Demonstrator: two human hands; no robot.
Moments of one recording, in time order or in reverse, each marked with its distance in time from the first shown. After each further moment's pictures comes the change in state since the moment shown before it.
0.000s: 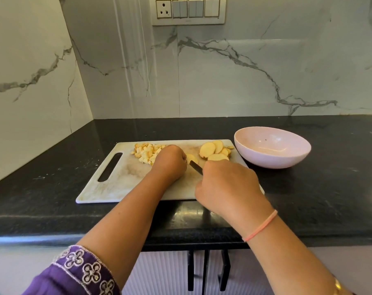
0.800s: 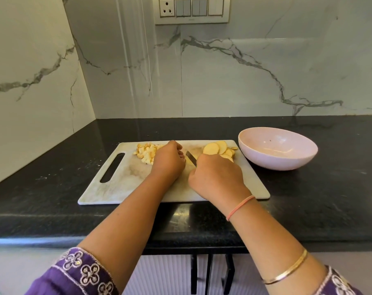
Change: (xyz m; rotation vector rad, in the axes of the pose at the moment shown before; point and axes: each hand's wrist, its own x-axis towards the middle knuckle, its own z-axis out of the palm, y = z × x) left_hand 0.005 -0.008 0.001 -0.255 0.129 -0.073; right_hand 0.035 -0.005 0.018 0.070 0.059 0.058
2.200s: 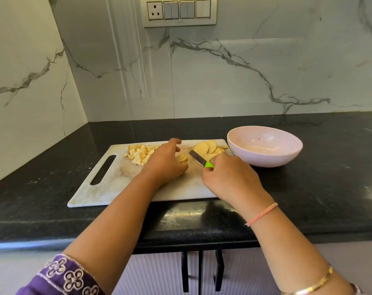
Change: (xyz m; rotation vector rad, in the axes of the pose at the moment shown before) left_hand -0.021 0.016 -0.010 0.150 -0.167 0.155; right_hand -0.019 0.041 -0.009 0.163 0.017 0.105
